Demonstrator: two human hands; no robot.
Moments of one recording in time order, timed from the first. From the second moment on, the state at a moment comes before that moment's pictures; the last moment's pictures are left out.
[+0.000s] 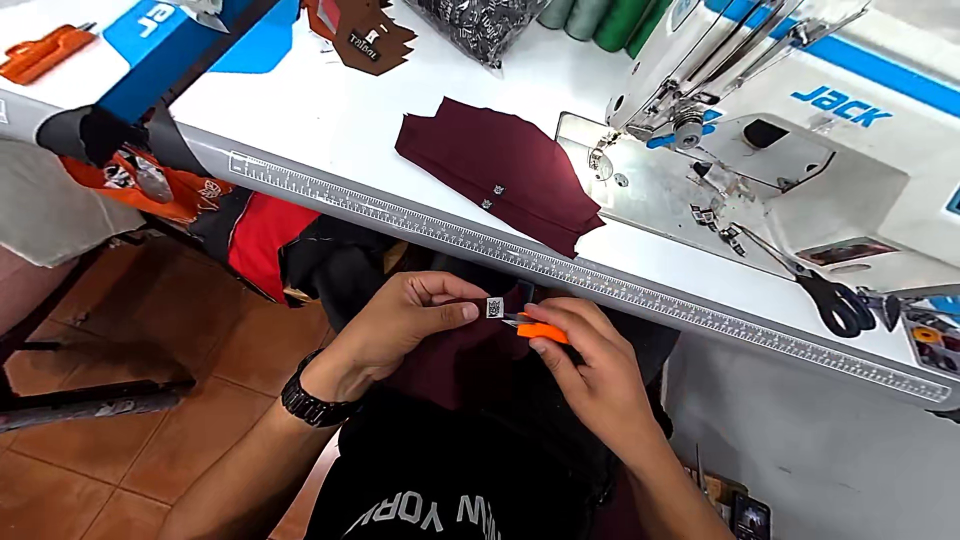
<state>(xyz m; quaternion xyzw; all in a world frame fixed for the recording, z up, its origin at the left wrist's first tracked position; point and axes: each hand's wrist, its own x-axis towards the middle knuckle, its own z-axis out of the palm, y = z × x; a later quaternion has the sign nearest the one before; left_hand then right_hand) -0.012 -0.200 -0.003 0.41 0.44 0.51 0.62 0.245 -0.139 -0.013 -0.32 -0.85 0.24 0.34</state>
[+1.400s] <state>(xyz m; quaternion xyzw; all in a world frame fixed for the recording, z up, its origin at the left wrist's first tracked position) -0.002 -0.189 0.007 0.45 0.45 0.49 0.59 0.244 -0.134 -0.004 -0.29 -0.88 0.22 0.32</state>
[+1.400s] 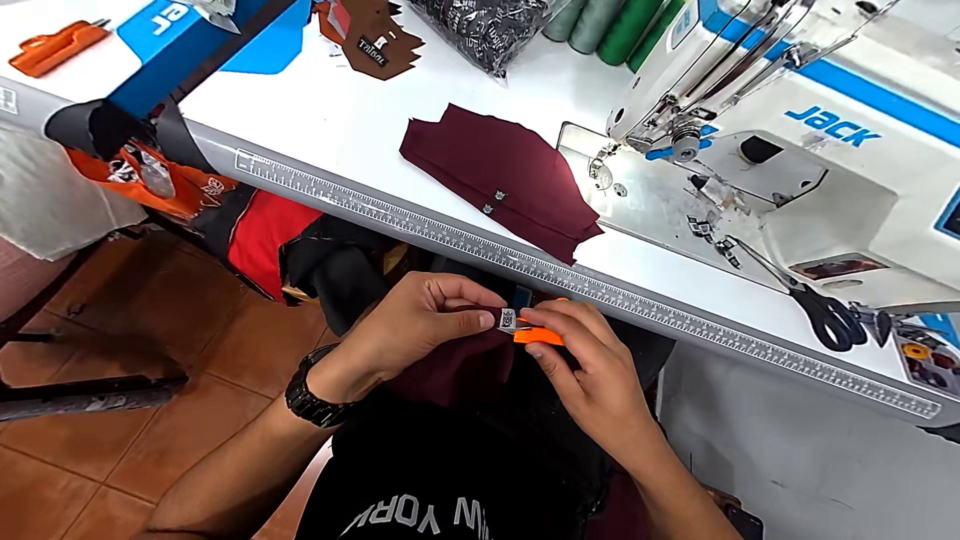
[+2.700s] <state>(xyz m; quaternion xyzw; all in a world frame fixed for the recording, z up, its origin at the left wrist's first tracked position) 0.005 -0.190 0.005 0.44 0.45 0.50 0.59 0.220 -0.145 -0.007 -0.32 -0.81 0.23 0.43</state>
